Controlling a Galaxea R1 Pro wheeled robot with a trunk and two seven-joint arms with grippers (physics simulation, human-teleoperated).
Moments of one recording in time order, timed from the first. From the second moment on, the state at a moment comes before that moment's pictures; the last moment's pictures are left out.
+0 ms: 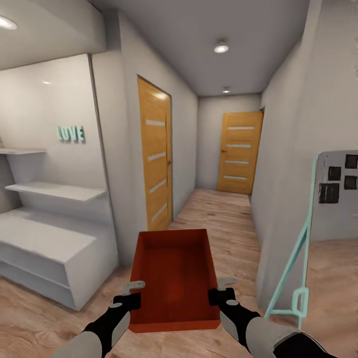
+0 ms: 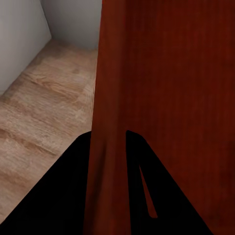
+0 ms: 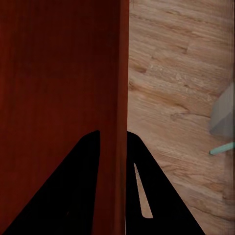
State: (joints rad) left arm -0.62 -0.08 -0.04 -0.26 0.11 0.02 0.16; right arm -0.74 0.13 0.33 -0.02 -0.23 -0.15 -0.14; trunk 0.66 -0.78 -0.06
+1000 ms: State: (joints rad) left arm -0.62 -0.09 -0.04 -0.25 0.11 0.01 0.16; right arm -0.74 0.13 0.33 -0.02 -0.23 -0.15 -0.14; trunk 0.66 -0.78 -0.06
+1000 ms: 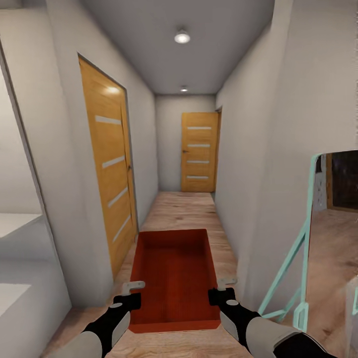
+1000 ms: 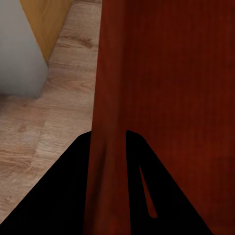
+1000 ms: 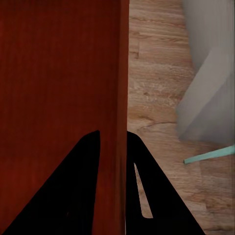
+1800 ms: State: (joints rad) left arm -0.62 -0.09 -0.04 -0.26 0.11 0.01 0.16; right arm -0.74 0.13 0.33 -0.02 -0.23 -0.15 -0.14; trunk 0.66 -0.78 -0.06
